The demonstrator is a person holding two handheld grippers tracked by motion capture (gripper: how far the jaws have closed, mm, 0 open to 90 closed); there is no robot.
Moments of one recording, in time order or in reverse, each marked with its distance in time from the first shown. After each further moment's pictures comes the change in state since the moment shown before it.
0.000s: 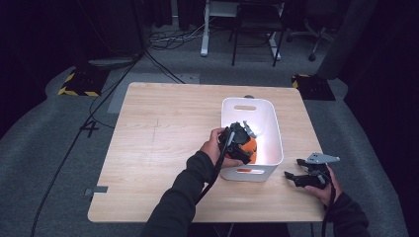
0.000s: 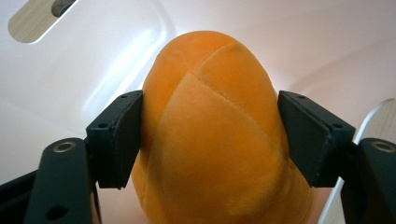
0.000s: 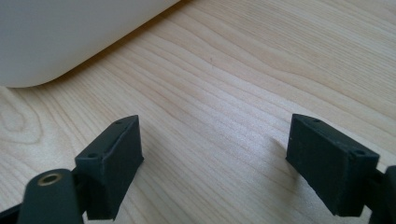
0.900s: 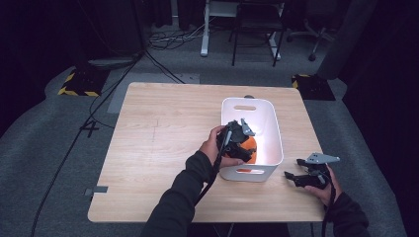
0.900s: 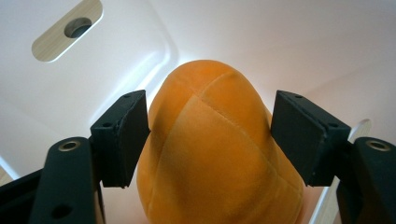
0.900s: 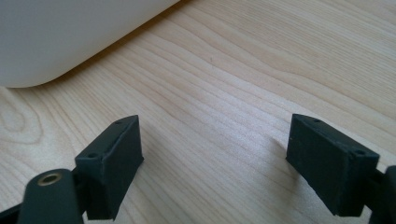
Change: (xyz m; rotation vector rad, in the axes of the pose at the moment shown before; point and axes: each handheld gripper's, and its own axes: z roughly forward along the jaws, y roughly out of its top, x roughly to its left) left arm 0.002 -0.004 -0.013 -0.120 -0.008 -0.025; right arm 0.000 0.000 0.000 0.000 0.000 -0.001
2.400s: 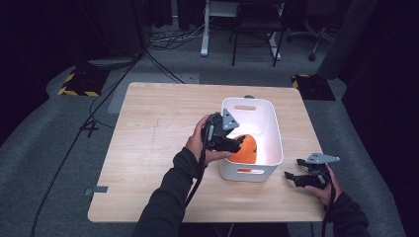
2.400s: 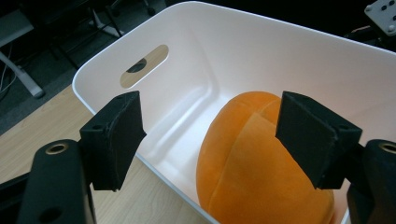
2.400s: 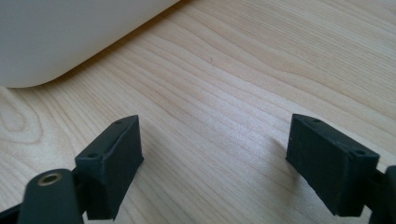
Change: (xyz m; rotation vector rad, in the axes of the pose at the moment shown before) left arm 0.022 -0.012 -0.041 -0.184 0.114 -0.060; right arm 0.000 0.000 0.000 0.000 0.000 -0.001
